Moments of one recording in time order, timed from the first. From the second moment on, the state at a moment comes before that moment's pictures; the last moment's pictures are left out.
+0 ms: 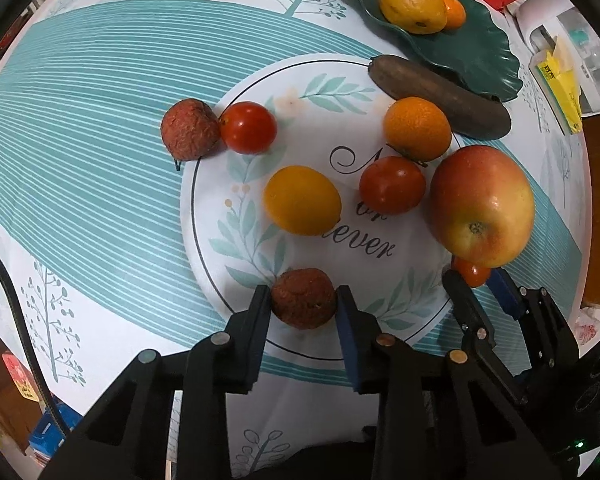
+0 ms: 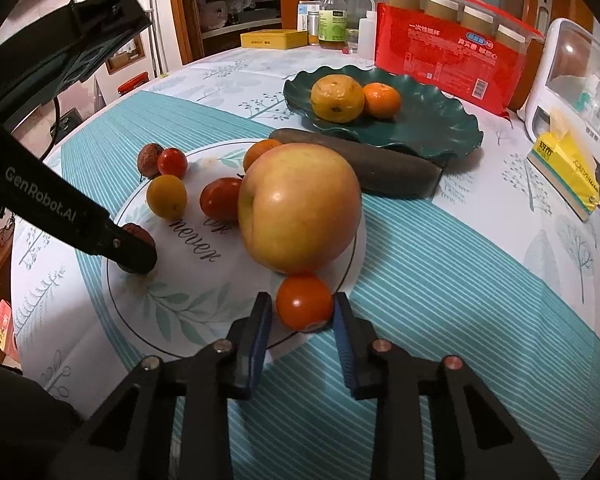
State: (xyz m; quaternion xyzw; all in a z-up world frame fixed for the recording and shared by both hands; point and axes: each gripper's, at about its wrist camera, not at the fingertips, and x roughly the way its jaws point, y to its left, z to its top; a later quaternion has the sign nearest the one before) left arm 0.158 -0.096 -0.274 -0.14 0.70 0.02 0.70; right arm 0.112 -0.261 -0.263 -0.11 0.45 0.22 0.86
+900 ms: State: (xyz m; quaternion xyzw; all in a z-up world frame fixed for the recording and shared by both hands) left arm 0.167 -0.054 -0.182 -0.08 0.62 -0.01 0.78; right arm 0.101 -0.303 -0.236 -0.07 0.45 0.11 0.89
